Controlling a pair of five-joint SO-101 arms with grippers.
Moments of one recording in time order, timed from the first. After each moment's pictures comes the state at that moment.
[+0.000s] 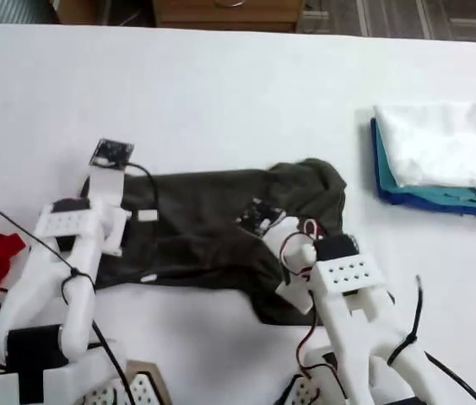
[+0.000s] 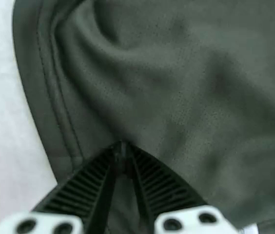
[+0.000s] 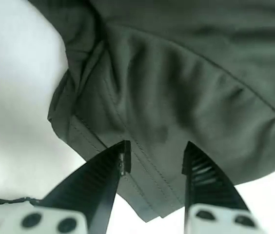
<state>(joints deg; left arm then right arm) -14.4 -13.5 51.8 45.8 -15.1 -17.1 -35.8 61.3 68.0 41.2</state>
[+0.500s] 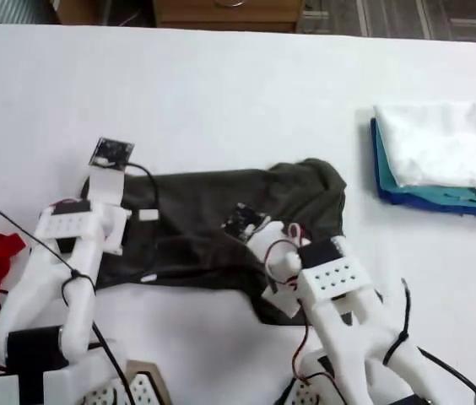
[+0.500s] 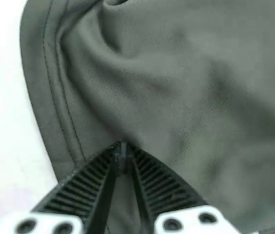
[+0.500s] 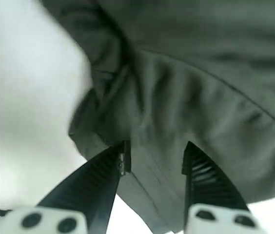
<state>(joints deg) -14.3 -13.9 52.4 43.6 -15.1 -26.2 -35.8 63.1 65.9 35.7</state>
